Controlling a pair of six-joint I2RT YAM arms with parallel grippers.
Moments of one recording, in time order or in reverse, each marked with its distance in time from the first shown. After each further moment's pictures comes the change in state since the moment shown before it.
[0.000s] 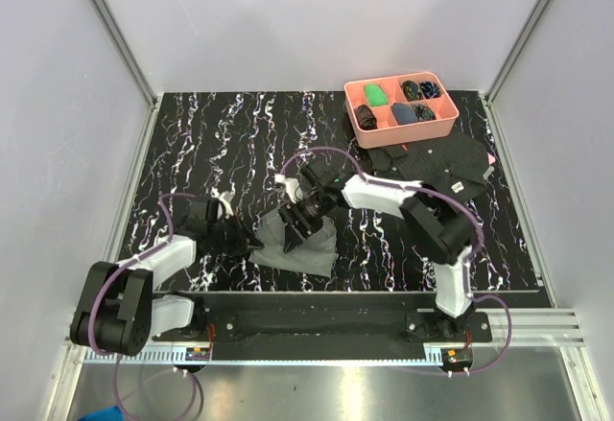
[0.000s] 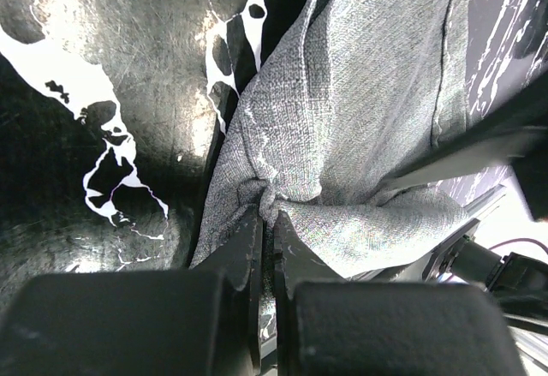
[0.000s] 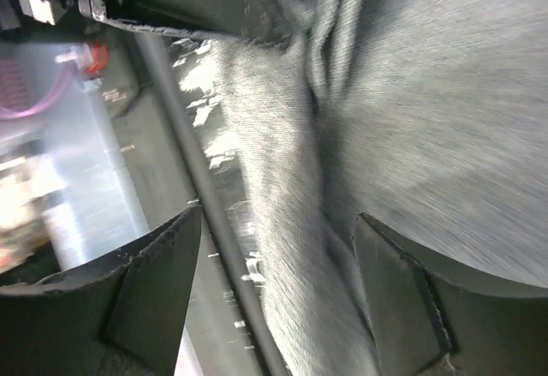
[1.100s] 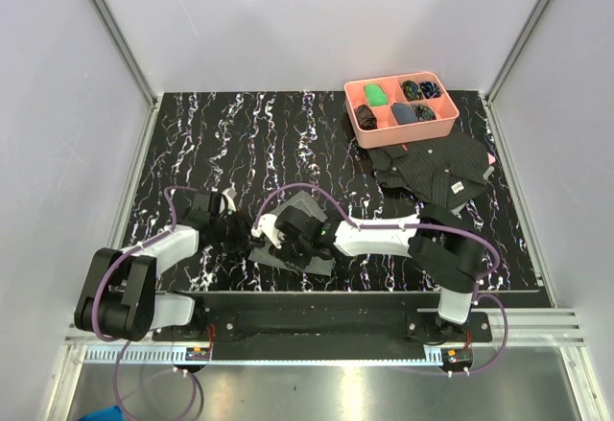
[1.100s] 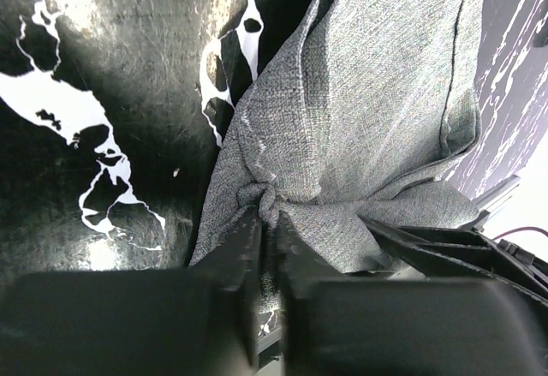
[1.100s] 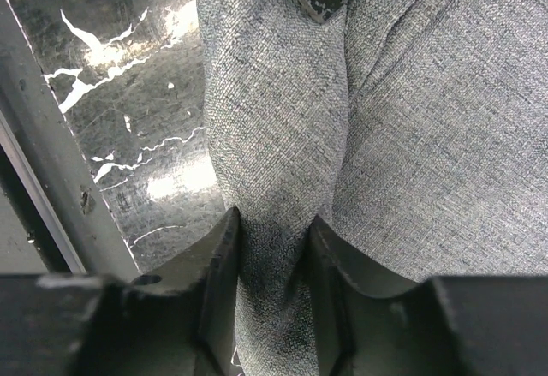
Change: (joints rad) left arm -0.001 0.081 0.082 -0.071 0.011 0.046; right arm 0.334 -0.171 -0.222 0.197 0.717 -0.212
